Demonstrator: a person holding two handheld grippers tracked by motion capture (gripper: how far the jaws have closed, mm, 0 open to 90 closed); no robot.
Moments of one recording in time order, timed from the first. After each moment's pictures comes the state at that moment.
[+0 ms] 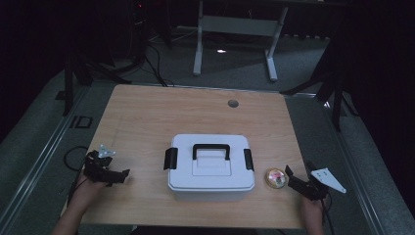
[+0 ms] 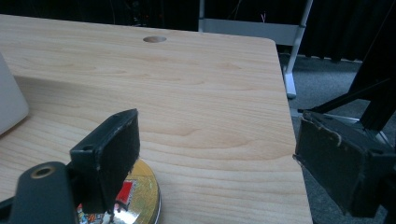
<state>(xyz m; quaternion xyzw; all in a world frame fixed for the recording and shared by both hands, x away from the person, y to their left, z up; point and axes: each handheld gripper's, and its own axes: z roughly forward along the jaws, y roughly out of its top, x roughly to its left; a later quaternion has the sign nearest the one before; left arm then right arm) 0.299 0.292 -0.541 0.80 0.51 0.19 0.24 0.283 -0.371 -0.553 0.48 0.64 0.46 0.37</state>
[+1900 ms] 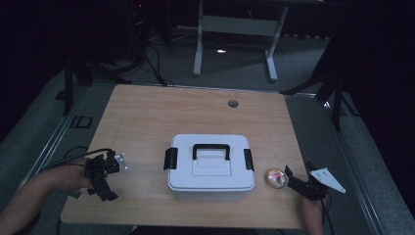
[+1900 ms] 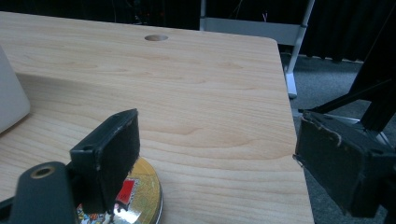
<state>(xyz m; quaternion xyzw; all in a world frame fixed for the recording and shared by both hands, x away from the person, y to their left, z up) 0.292 0.256 -0.464 0.97 0.23 -0.02 0.04 0.283 -0.370 -0.553 0.48 0.65 0.46 0.37</state>
